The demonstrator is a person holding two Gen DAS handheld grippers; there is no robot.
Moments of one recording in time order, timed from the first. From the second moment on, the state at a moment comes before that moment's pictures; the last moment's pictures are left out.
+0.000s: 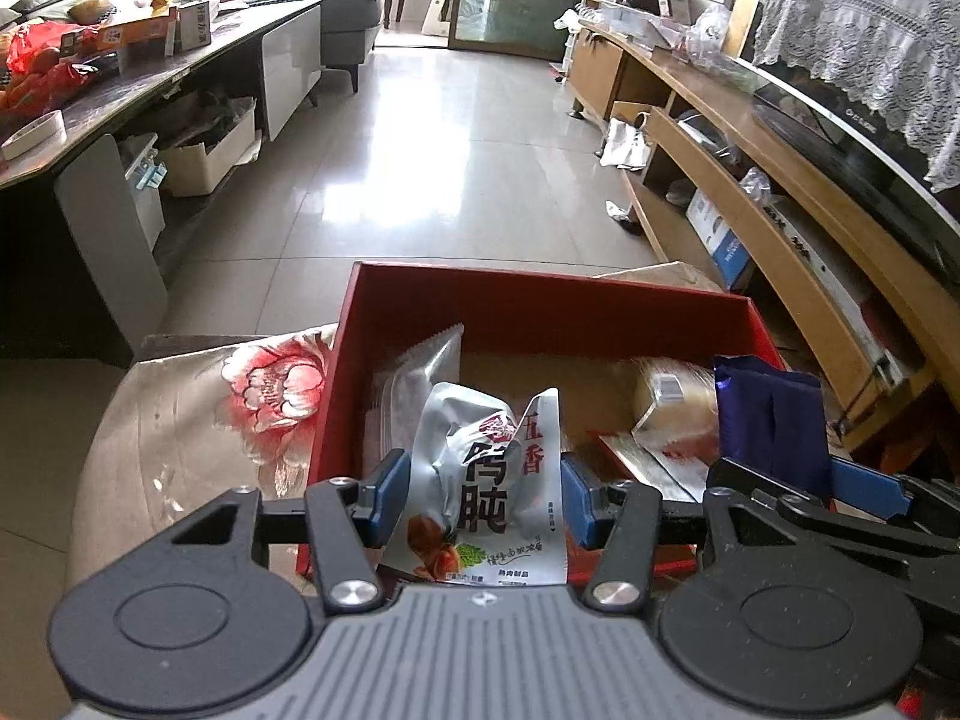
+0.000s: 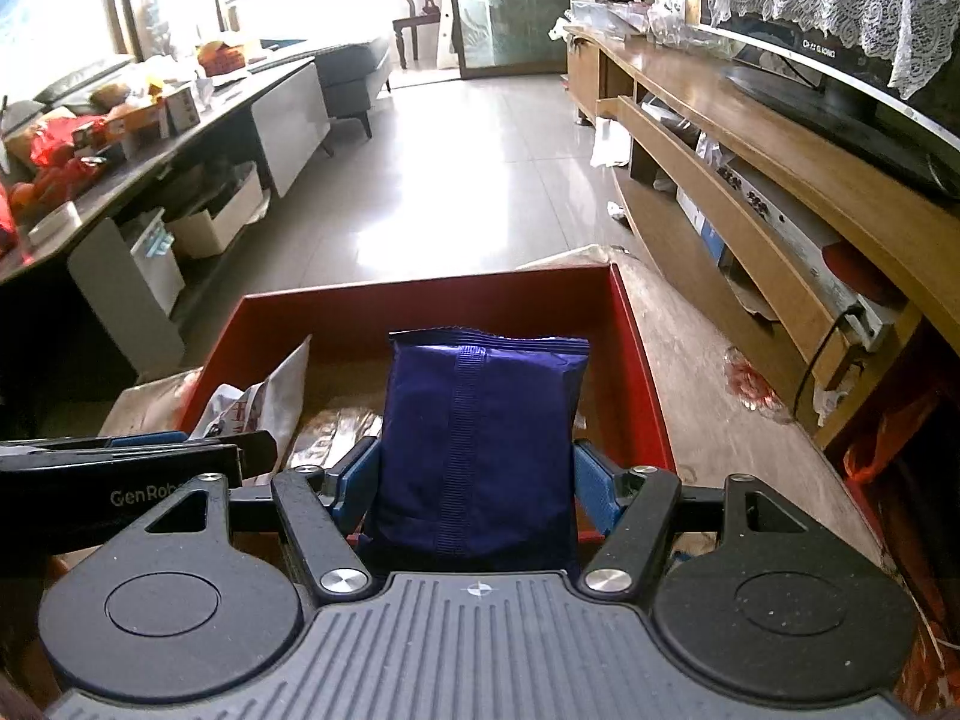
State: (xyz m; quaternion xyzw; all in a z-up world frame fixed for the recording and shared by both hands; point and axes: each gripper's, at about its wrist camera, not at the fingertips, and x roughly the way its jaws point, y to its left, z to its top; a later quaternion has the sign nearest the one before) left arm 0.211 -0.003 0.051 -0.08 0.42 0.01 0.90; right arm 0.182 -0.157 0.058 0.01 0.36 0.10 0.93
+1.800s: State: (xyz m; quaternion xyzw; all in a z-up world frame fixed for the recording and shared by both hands) left arm 0.233 -0.004 0.037 -0.07 0.44 0.04 0.90; right arm 0.226 -0.164 0.037 -0.02 0.37 0.06 0.93
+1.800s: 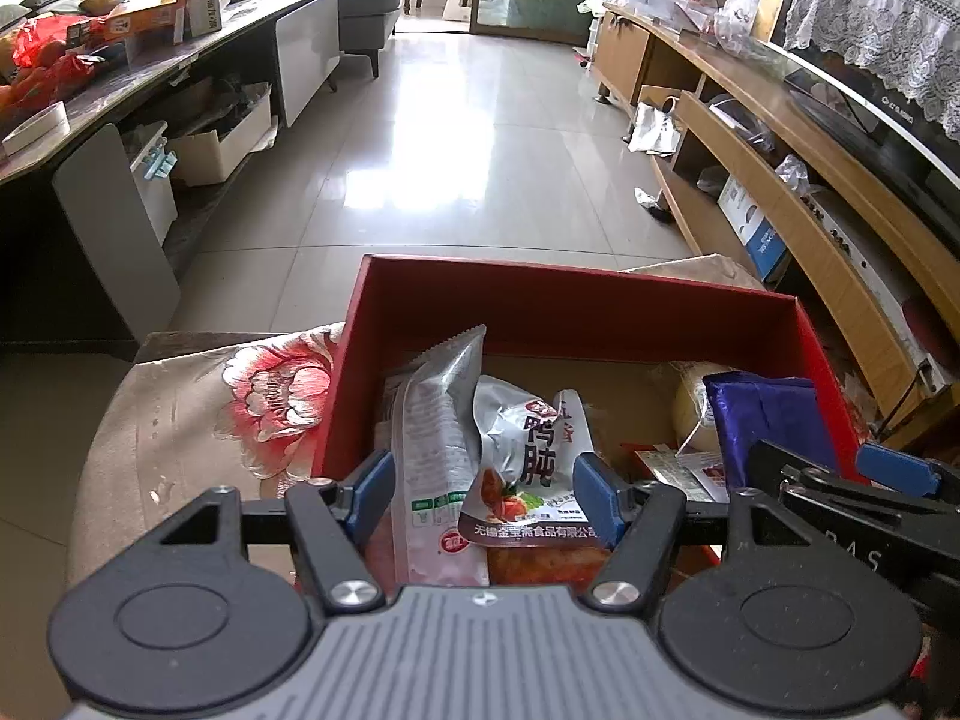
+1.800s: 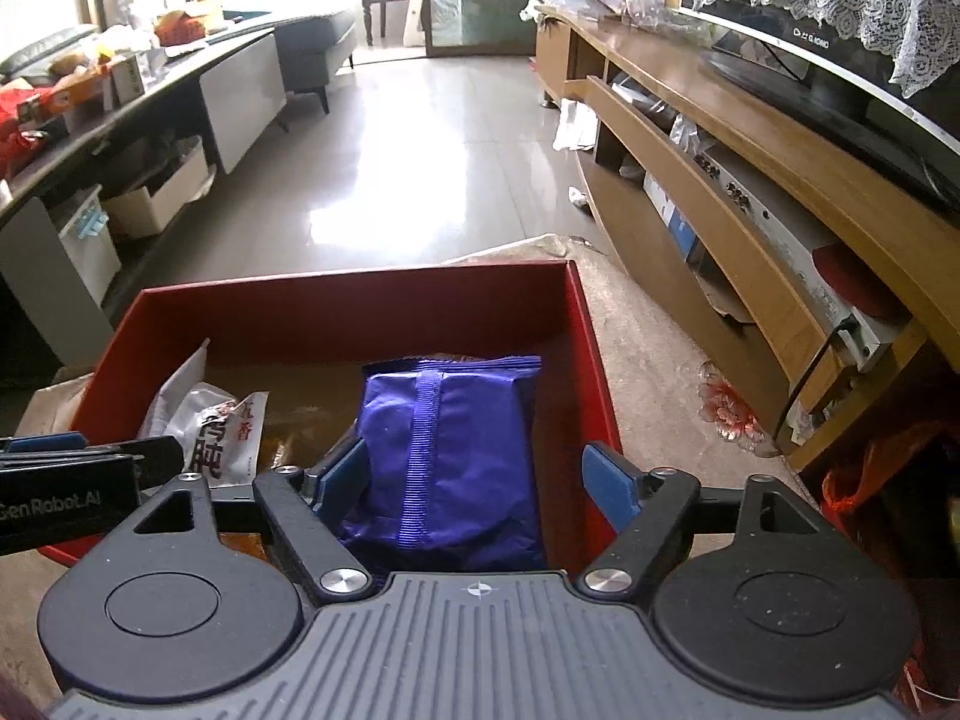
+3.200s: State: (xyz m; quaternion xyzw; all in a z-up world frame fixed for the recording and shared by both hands) left arm 0.175 -0.073 0.035 -0.04 0.46 -0.08 0.88; right arm 0.165 -0.229 0.037 -0.02 0.38 0.00 0.93
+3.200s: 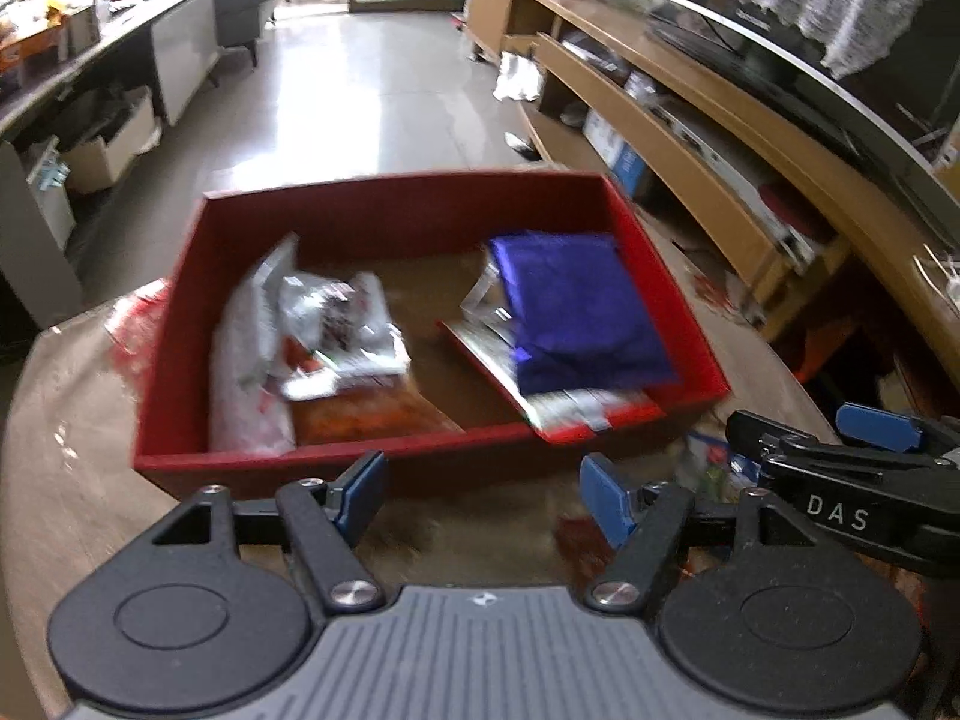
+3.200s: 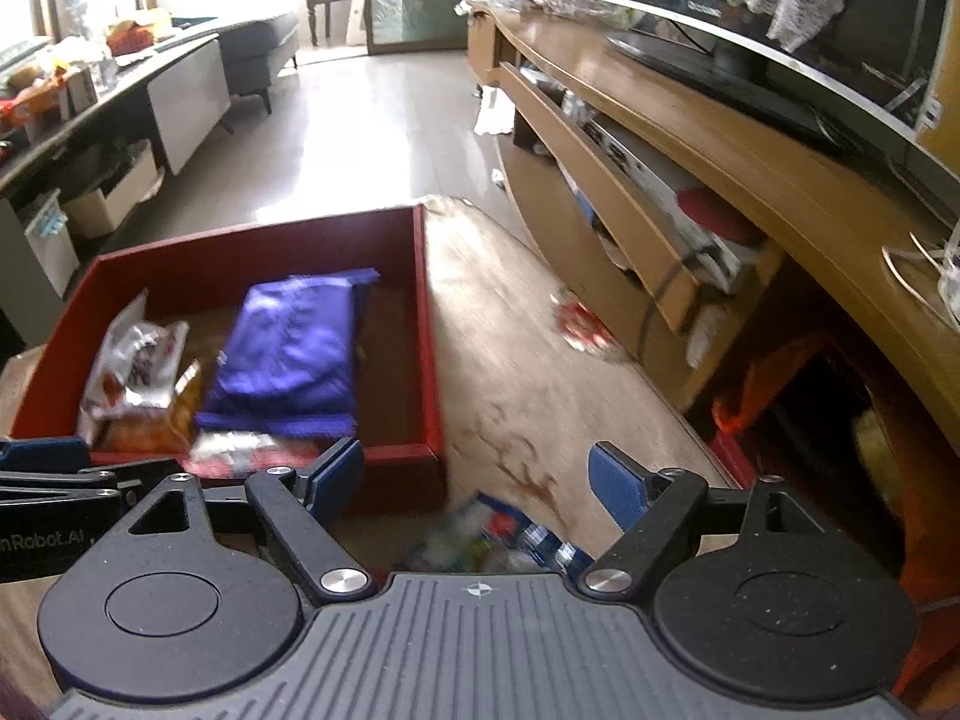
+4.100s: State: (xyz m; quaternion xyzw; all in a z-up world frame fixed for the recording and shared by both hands) left arm 0.167 -0.141 -0.024 -0.09 0.53 -0.06 0.84; right arm 0.118 -0.306 0.005 0.00 0.43 -0.01 0.90
